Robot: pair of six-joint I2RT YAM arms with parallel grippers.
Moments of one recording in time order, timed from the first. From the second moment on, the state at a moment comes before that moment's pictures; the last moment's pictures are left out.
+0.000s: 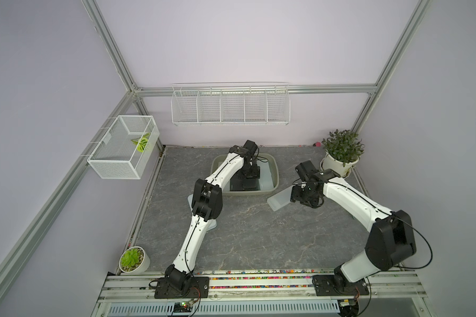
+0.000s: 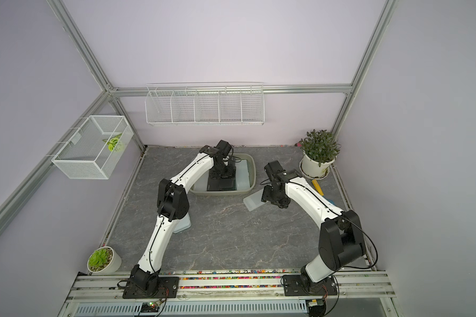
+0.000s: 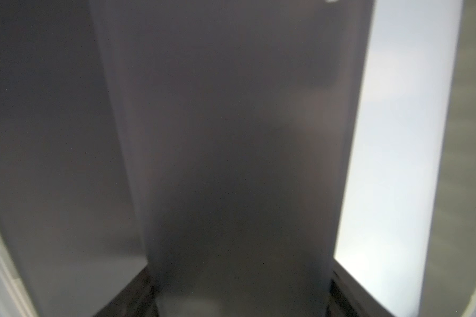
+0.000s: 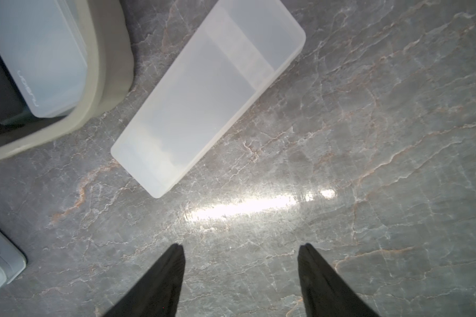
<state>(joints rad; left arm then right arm) -0.57 2.52 2.41 -1.15 0.11 -0.43 0.40 1.58 1.26 -1.00 0.00 0.65</state>
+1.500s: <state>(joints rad) -0.54 1.94 1.96 -1.24 -0.12 -0.51 0.33 2.12 1.67 -1.08 0.02 1.11</state>
